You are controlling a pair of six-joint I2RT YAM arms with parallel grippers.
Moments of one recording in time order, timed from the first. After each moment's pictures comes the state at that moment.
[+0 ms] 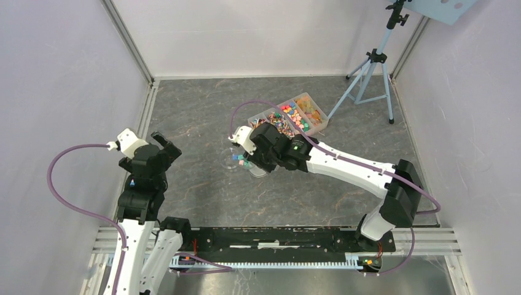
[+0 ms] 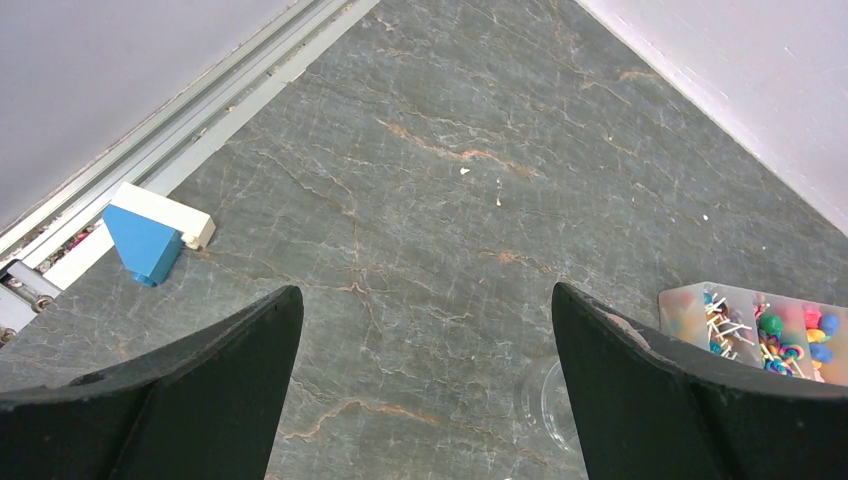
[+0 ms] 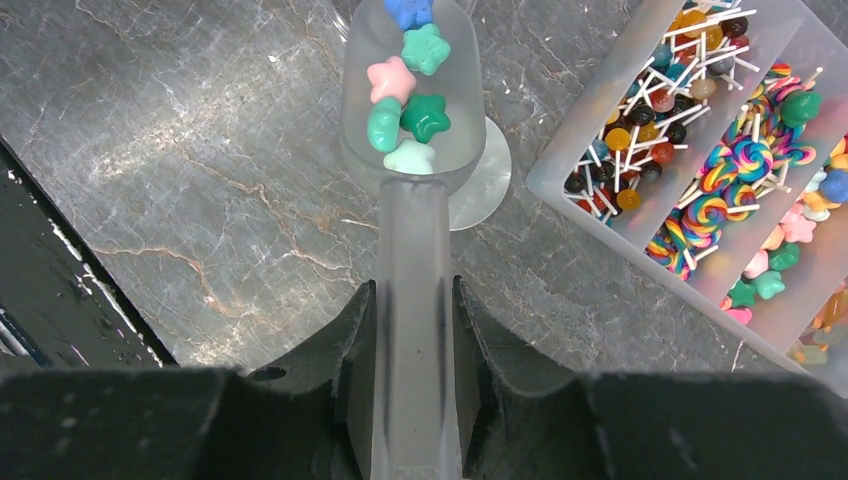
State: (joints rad) left arm -0.11 0.55 0.82 -0.70 -0.55 -0.58; right arm 1.04 1.60 1.37 -0.62 0.10 -0.14
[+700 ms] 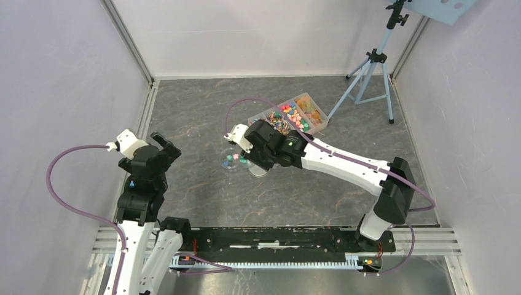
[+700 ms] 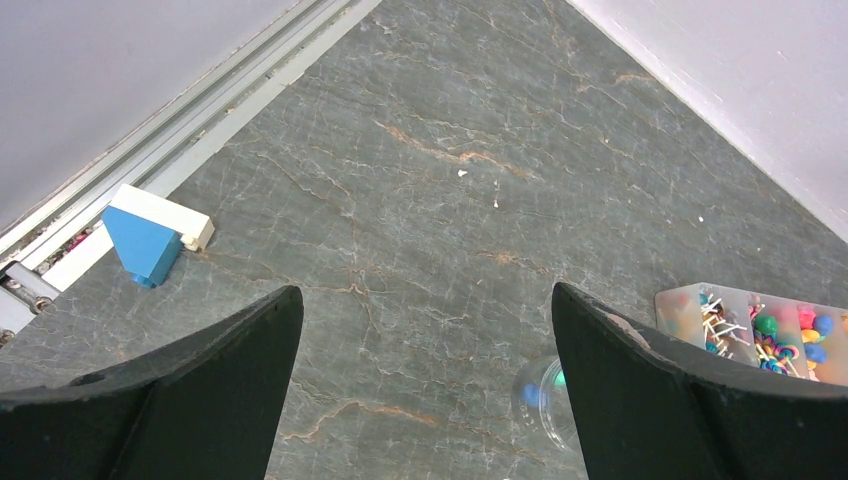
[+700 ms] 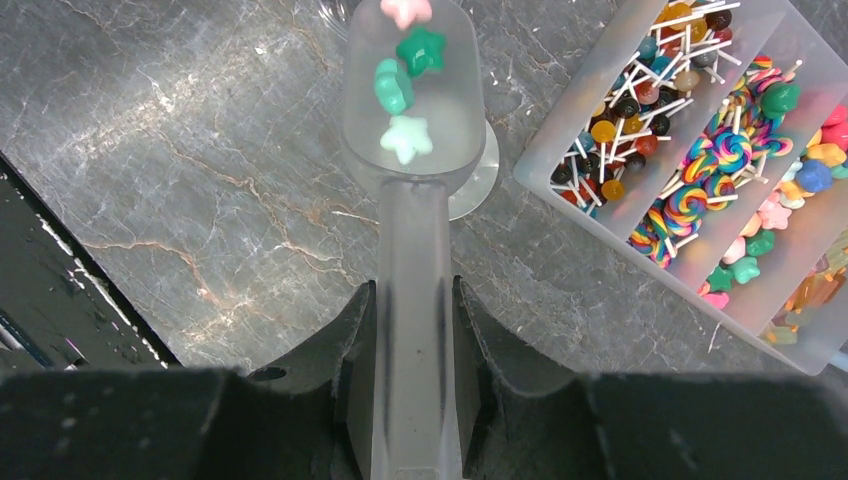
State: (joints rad) left arm -0.12 0.54 0.82 -0.70 -0.55 -0.58; right arm 1.05 1.66 1.48 -0.73 0.14 -0.14
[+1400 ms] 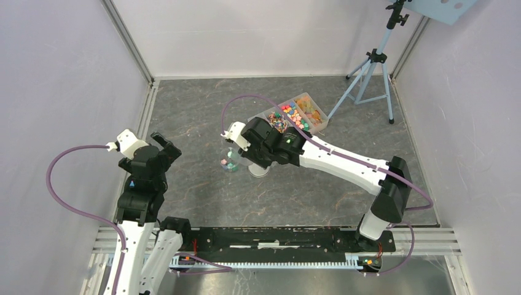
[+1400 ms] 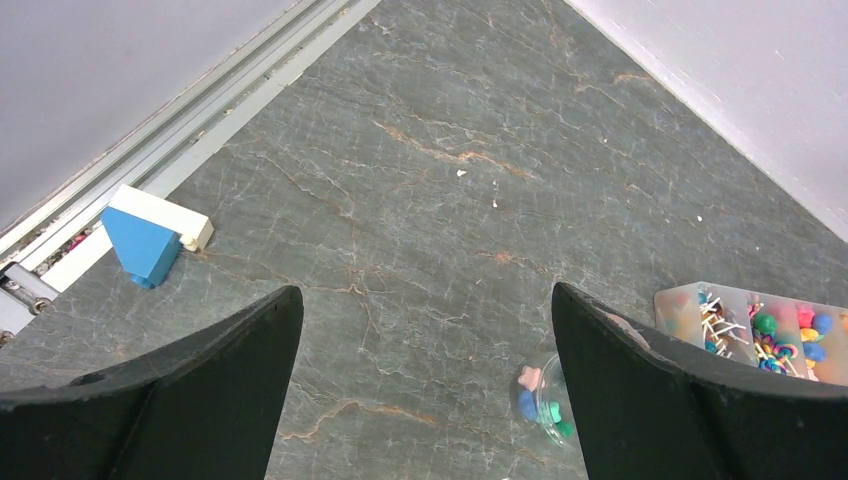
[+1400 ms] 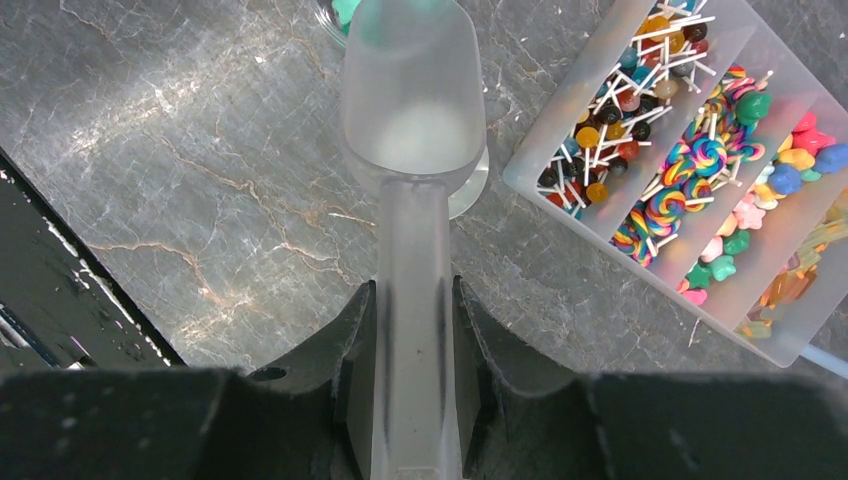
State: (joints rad) left arm -0.12 0.54 0.82 -0.70 -0.55 -0.58; right arm 1.06 1.69 1.57 -0.79 0.16 -0.14
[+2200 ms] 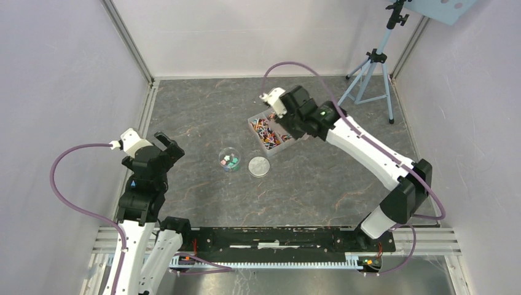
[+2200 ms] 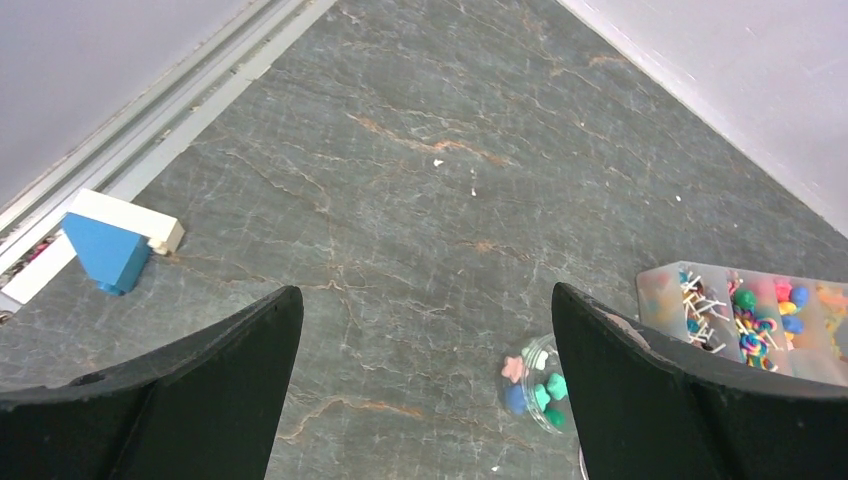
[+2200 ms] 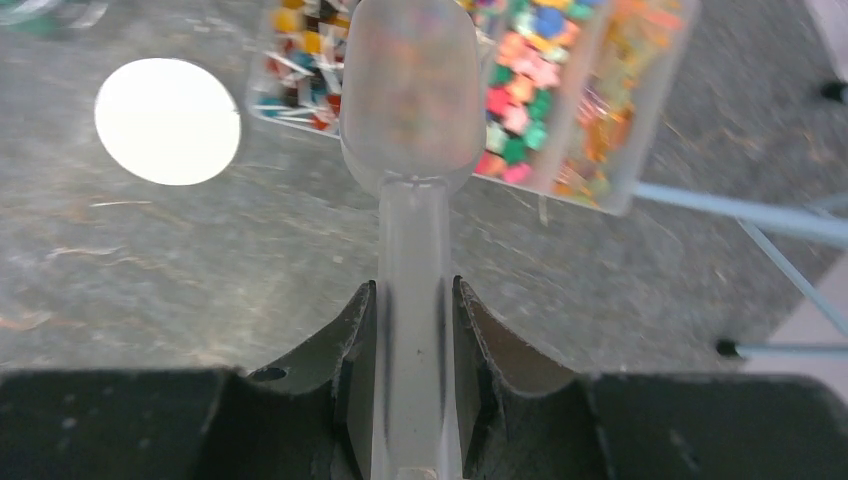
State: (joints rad) left arm -0.13 0.54 0.81 -0.68 -0.52 -0.57; right arm 0.78 1.61 1.59 -0.88 0.20 -0.20
